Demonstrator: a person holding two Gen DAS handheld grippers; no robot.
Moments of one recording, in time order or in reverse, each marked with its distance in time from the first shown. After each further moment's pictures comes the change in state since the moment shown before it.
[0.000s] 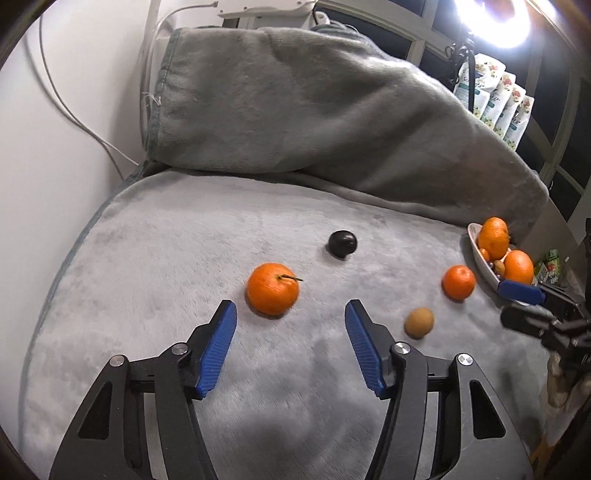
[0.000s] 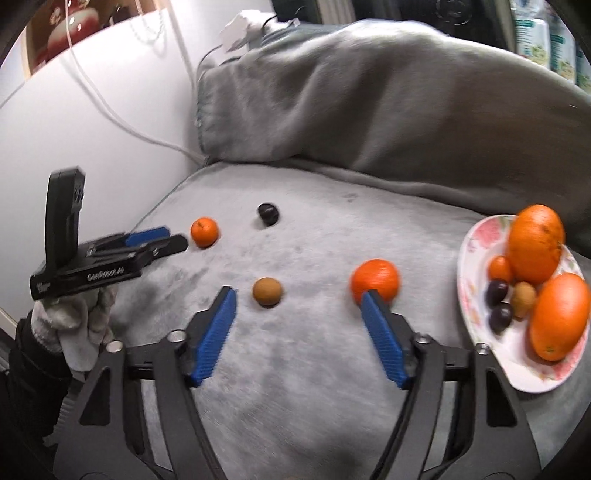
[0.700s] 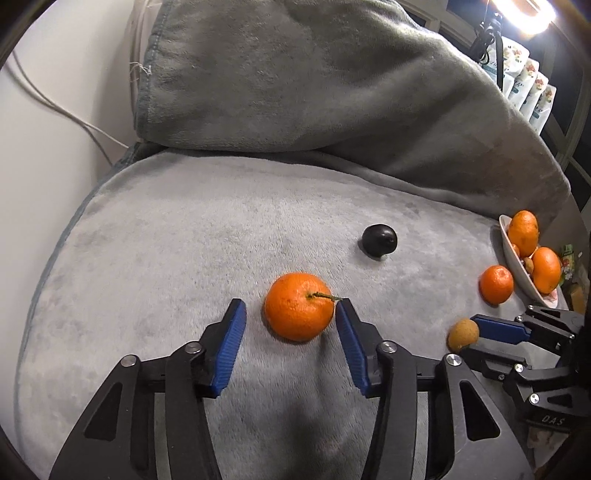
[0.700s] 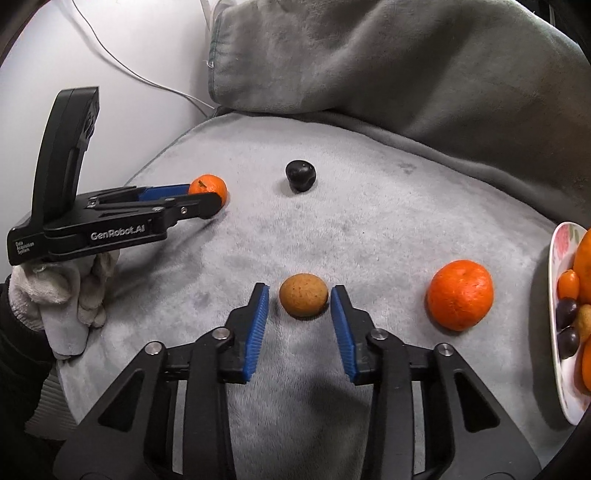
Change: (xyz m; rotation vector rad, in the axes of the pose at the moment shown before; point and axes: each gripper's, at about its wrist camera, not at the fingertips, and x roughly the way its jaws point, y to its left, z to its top) left arm 0.043 0.006 0.013 0.007 0.085 0.033; right arm 0.066 0.031 0.003 -0.077 0.124 -0.003
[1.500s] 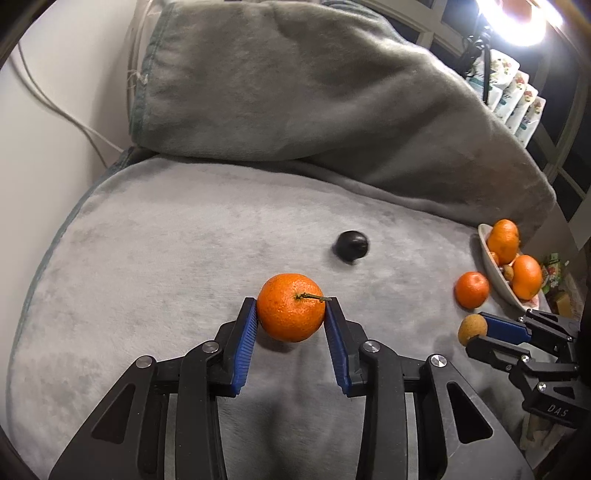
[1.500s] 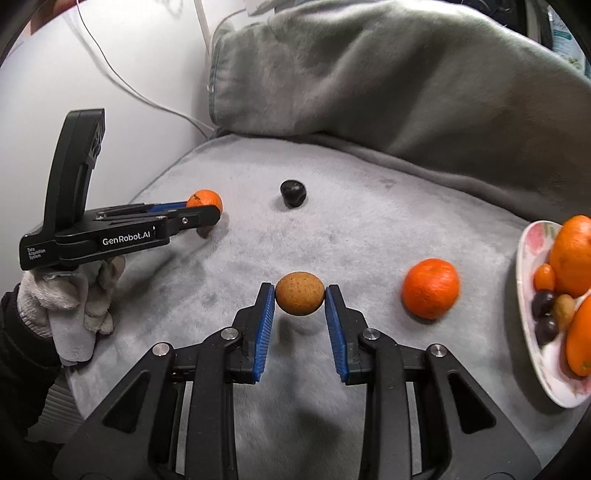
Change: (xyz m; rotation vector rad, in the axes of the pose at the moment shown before) left arm -0.023 -0.005 -0.005 -0.022 -0.038 -0.067; right arm -0.033 -0.004 -0.008 0.019 -0.079 -0.016
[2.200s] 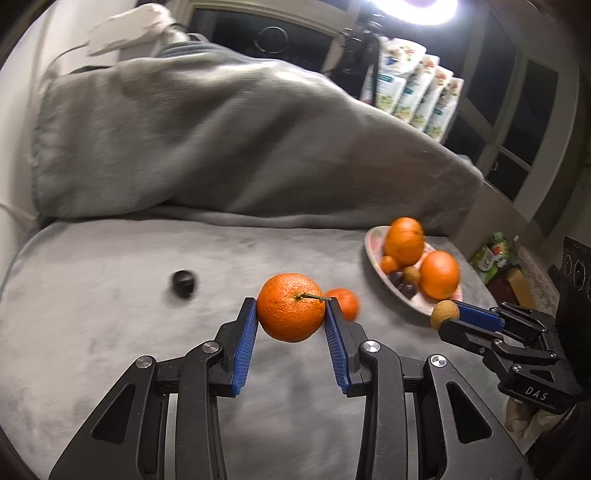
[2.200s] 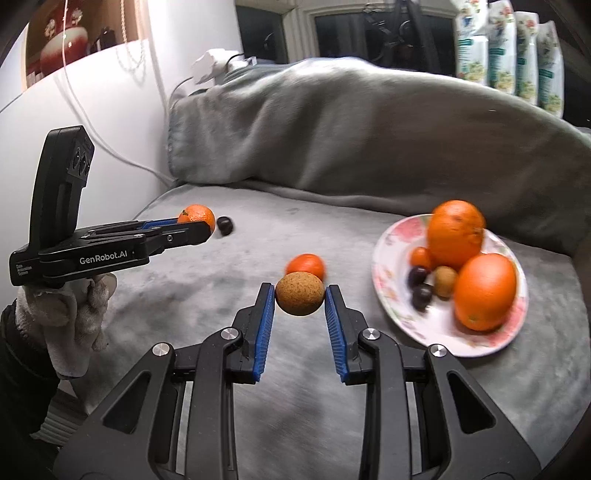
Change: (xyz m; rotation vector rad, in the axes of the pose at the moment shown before) left arm -0.012 -0.113 0.015 0.153 -0.056 -0.202; right arm -0.098 -0.054 -0.030 0.103 -0.155 -0.145
